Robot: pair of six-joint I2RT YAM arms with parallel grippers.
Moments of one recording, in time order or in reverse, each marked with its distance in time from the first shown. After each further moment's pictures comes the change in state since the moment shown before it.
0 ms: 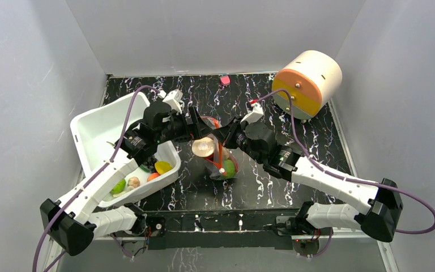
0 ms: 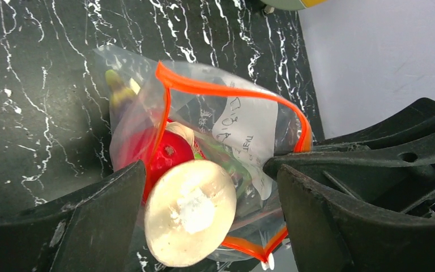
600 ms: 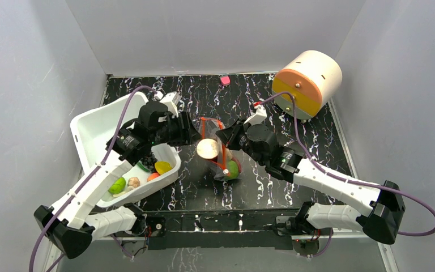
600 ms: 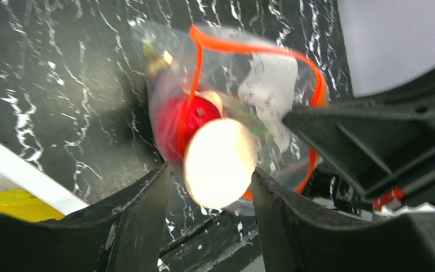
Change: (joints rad) left arm -0.001 -0.009 0.114 -0.249 -0.056 0.106; right arm -0.007 -0.030 -0.044 -0.019 0.027 0.021
